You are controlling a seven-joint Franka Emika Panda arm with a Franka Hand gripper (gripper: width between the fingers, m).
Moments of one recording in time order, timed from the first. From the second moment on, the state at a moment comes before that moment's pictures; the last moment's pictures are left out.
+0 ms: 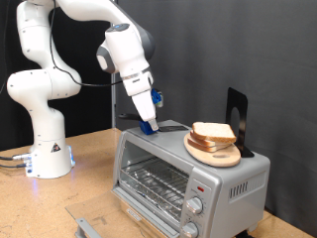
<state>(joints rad) 0.01 -0.43 0.37 -2.68 0.65 2.52 -0.26</state>
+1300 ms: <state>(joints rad) -0.05 -0.47 0.32 -2.60 0.47 2.30 -0.37</state>
